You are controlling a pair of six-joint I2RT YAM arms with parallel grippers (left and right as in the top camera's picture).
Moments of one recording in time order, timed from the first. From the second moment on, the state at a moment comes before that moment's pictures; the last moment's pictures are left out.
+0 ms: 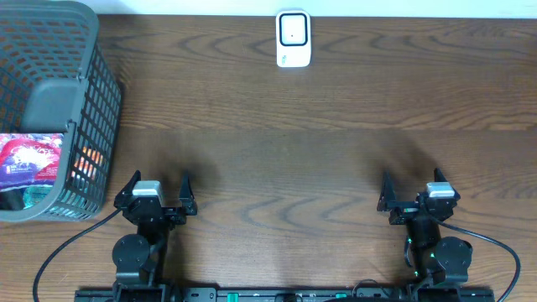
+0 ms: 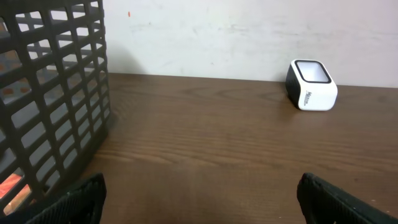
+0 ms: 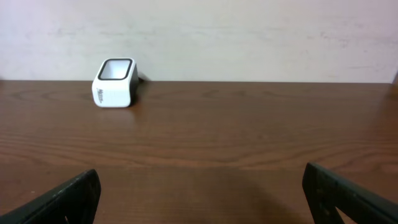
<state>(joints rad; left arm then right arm) -0.02 0.01 0.03 -0.13 0.01 -0.06 0.00 0.01 0.01 -0.07 -0.06 0.01</state>
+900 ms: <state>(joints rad) -0.02 0.01 0.03 0.63 0.46 -0.72 0.00 0.01 0.01 -0.07 -0.06 0.01</state>
